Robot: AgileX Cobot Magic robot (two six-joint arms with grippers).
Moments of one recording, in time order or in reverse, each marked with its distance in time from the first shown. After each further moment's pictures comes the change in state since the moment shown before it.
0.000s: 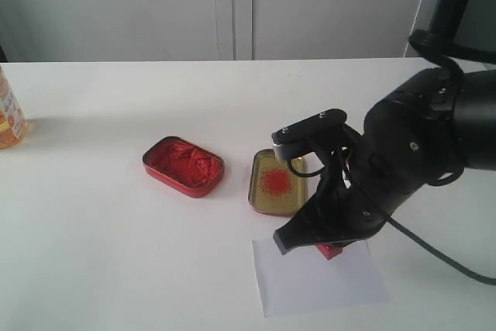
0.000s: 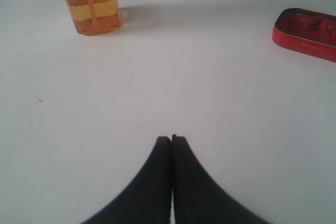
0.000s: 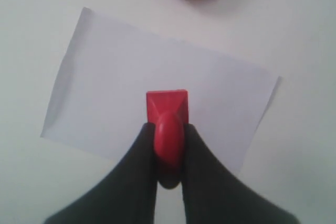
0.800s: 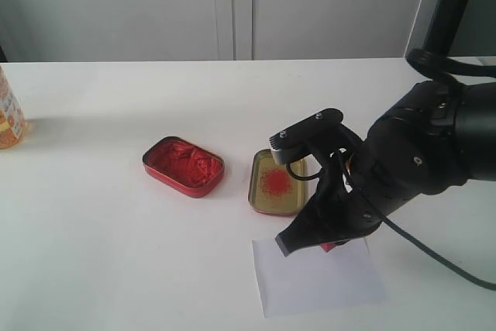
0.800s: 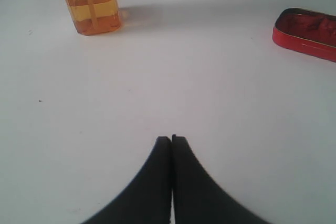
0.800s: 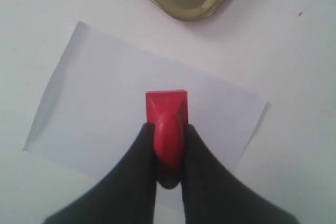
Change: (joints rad) left arm 0.000 0.000 0.000 0.000 0.000 0.000; right arm 0.000 0.000 0.029 -0.058 -0.084 -0.023
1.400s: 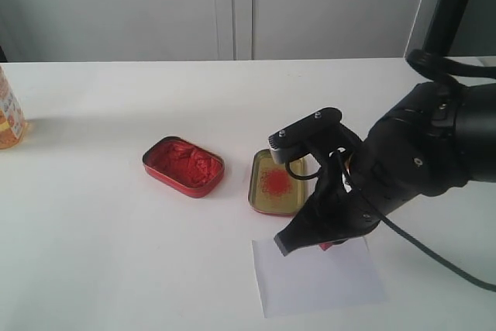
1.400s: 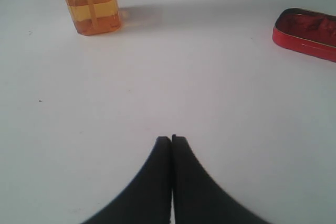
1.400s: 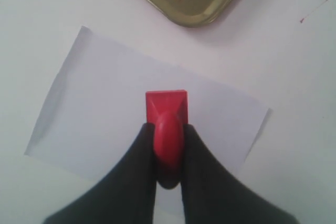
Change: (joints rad) left arm 0.000 0.000 0.000 0.000 0.000 0.000; right arm 0.000 0.000 0.009 0.000 -0.024 -0.008
